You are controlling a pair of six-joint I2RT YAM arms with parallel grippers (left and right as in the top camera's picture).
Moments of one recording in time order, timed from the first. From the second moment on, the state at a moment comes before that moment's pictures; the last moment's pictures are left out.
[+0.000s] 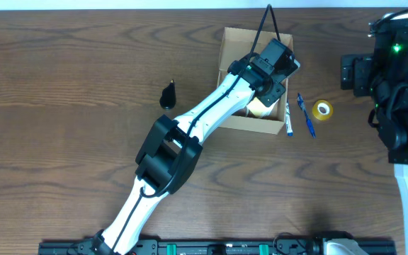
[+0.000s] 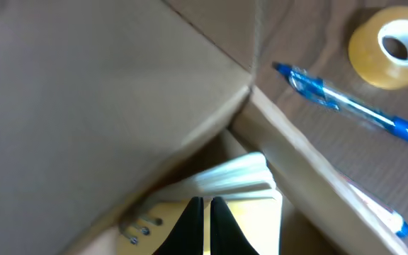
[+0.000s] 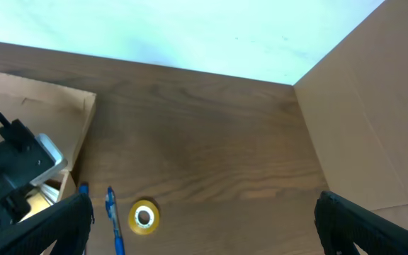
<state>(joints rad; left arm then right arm) -0.75 2.39 2.10 -0.70 0.08 0.12 0.04 1.24 1.53 -0.87 0.33 -0.17</state>
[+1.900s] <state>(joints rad) -0.70 2.21 2.02 -1.03 -0.10 0.01 0.04 1.24 1.53 -0.81 0.28 -0.16</state>
